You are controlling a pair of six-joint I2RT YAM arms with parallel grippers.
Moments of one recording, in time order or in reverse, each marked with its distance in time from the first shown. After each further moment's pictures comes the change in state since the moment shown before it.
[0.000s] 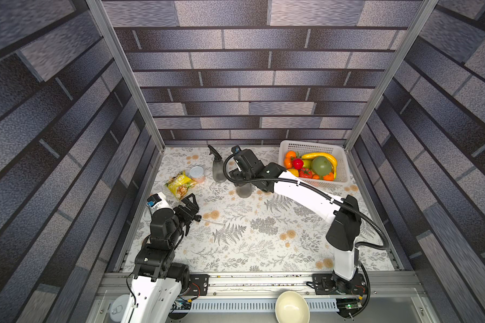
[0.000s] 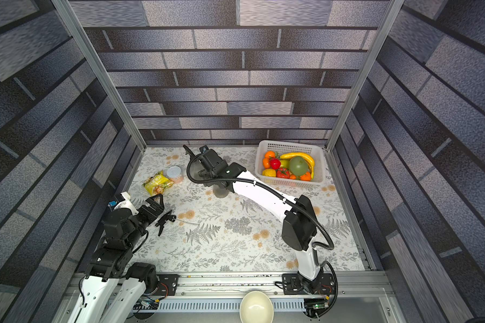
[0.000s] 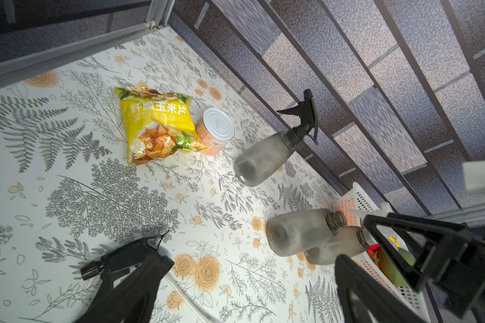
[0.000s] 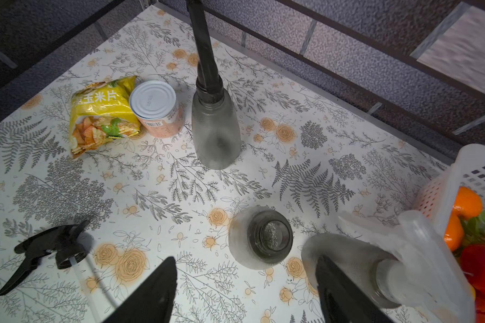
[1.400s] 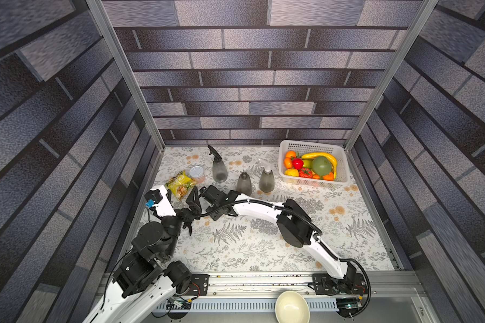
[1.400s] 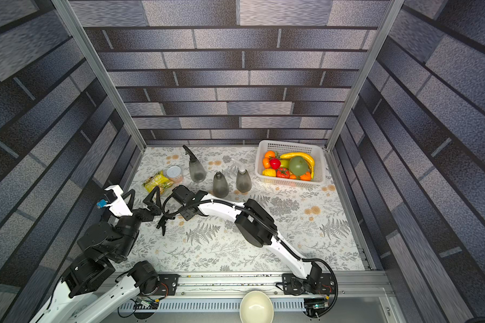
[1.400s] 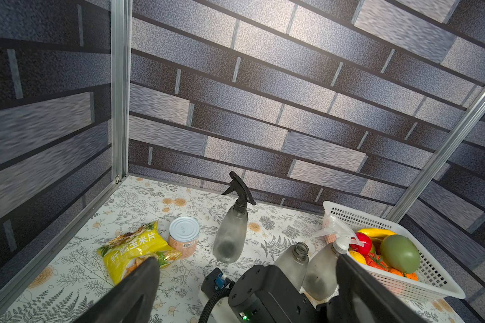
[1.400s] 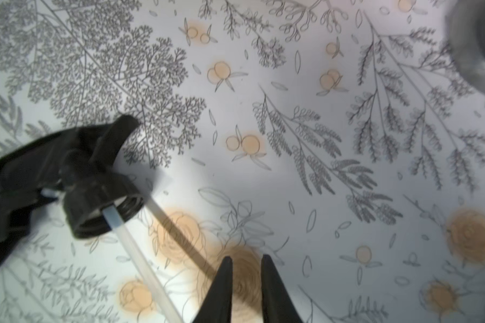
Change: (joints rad) left arm -0.558 -0.074 0.164 0.156 -0.558 0.500; right arm 0.199 0.438 0.131 0.035 -0.219 0.016
